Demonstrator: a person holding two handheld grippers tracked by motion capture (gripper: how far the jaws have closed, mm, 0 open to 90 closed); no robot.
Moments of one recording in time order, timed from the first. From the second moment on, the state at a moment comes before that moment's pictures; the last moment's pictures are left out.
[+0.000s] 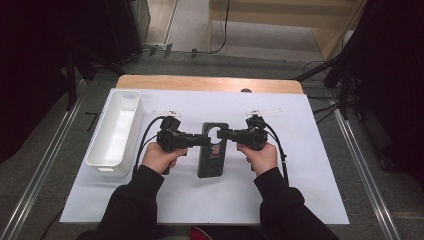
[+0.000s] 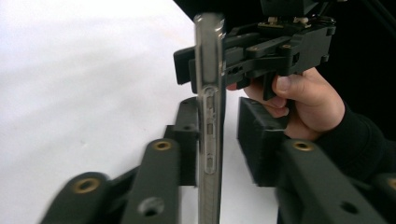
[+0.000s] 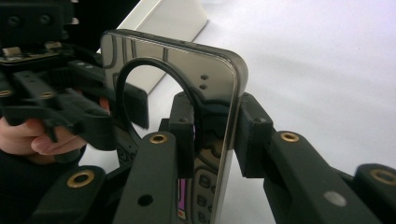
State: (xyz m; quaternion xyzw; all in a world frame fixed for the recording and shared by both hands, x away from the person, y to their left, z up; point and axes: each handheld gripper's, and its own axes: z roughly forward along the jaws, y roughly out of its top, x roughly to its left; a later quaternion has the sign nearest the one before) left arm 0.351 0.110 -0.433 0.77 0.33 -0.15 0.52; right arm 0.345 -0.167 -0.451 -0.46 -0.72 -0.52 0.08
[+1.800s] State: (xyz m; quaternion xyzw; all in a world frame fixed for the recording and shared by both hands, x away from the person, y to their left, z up) left arm 0.356 0.095 -0.407 0.77 0.46 0.06 0.43; right arm 0.370 -0.140 -0.431 -0.54 -0.72 -0.42 0.07
